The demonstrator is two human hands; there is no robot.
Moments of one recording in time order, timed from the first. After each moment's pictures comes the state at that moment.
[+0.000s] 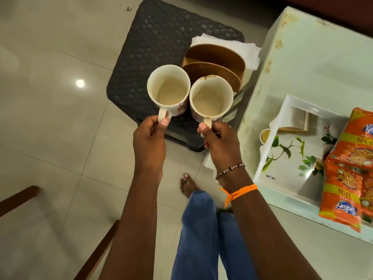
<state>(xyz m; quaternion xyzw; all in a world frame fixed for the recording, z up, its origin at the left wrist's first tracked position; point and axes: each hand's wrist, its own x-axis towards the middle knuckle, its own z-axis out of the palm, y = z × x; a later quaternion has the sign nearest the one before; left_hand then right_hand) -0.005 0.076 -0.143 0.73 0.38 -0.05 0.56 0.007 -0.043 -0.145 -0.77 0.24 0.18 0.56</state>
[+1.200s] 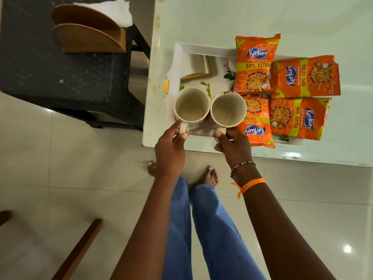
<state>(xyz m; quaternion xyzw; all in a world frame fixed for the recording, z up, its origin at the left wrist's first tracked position) -0.121 -0.155 -0.158 0.82 0.20 -0.19 0.50 -0.136 -0.285 -0.162 -0.72 0.41 0.14 0.54</state>
